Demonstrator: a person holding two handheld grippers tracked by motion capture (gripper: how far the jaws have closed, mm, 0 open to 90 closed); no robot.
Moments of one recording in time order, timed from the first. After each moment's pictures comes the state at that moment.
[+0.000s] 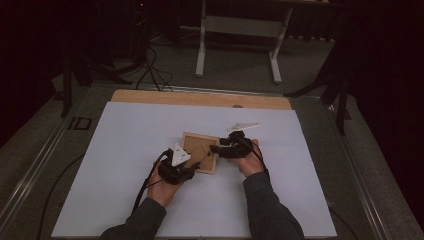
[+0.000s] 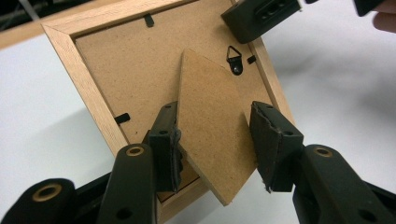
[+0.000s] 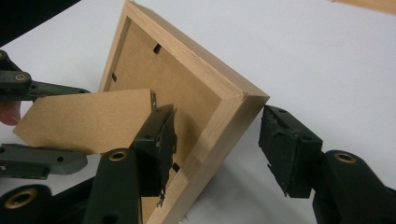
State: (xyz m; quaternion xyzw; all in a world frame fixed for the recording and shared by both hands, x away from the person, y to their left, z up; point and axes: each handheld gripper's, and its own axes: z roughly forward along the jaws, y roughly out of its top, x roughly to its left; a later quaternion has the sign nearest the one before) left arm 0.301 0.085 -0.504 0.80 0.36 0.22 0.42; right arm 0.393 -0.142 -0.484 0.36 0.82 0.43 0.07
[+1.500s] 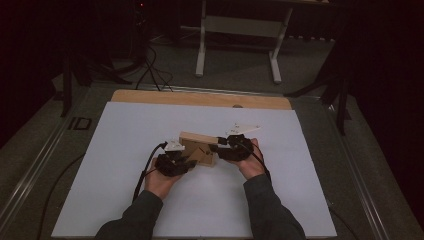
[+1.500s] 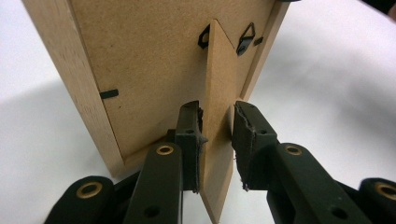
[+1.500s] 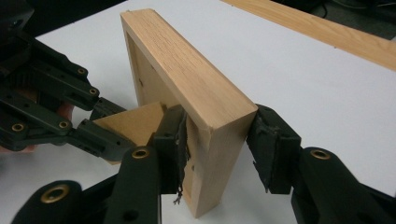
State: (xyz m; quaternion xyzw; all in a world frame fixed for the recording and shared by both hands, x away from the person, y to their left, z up) left arm 0.330 0.101 -0.507 0.81 0.40 0.09 0.43; right arm 0.373 -0.137 -0.464 0.30 0.83 0.45 0.12
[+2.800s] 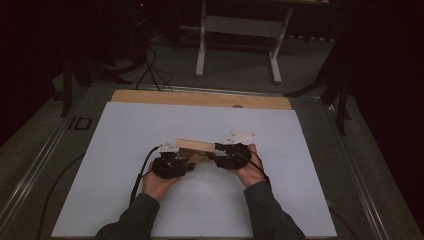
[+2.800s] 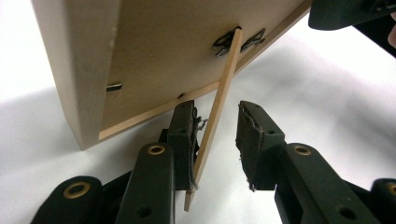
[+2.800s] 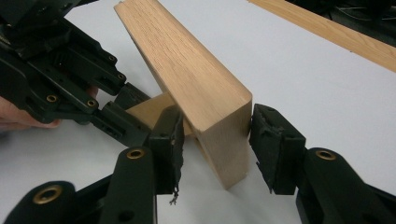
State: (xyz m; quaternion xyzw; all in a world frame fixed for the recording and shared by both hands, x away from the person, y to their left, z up) left arm 0.328 0.116 -0.522 0.78 0.41 0.03 0.46; right arm 0.351 -0.131 -0.468 0.27 0.84 0.45 0.13
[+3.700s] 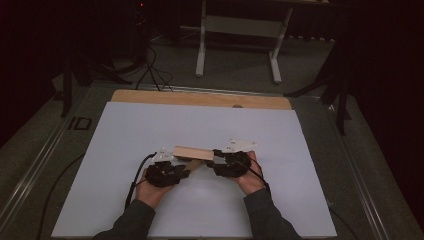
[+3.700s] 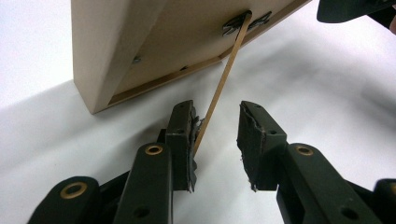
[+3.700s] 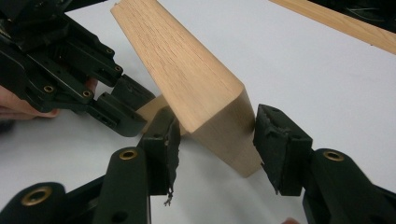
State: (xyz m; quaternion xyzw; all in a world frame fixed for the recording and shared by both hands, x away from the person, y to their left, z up) left arm 0.305 0.128 -0.528 0.79 0.40 0.06 0.45; right arm 0.334 -0.131 -0.478 0.26 0.84 0.45 0.12
